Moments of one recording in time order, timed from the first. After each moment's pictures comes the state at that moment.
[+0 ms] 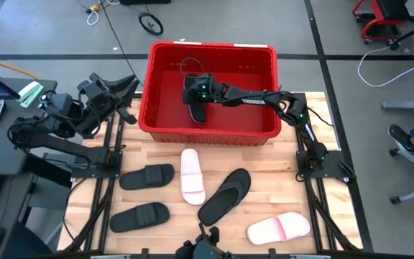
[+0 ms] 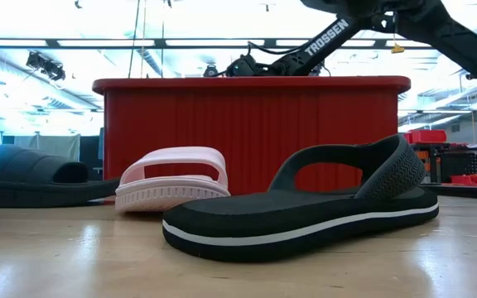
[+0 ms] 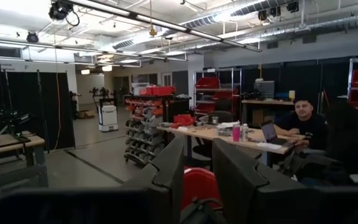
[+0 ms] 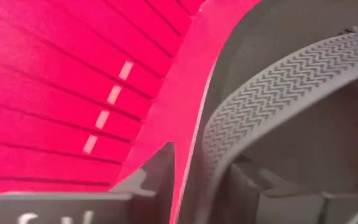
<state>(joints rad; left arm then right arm) -0.10 0.79 1.10 0.05 -0.83 0.25 -0.50 2.24 1.72 -0.01 0.01 0.79</state>
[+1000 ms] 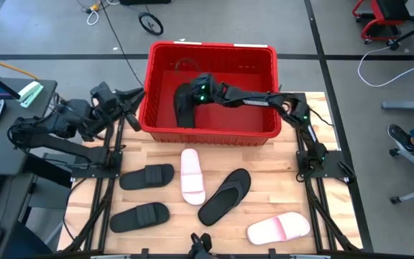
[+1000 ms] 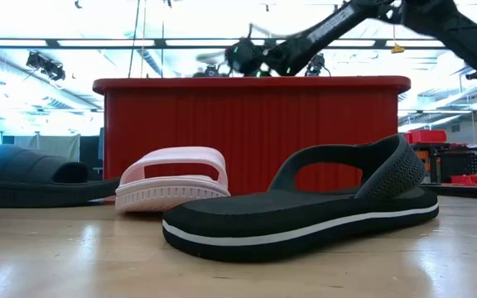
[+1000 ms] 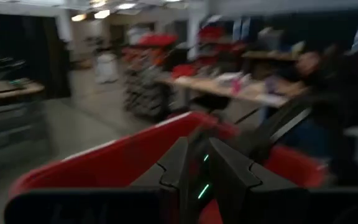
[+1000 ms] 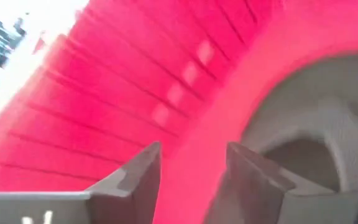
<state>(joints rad) -0.10 0.79 1.10 -0.29 -0.88 -0.03 -0.46 2.16 1.74 -0.01 -0.13 0.69</state>
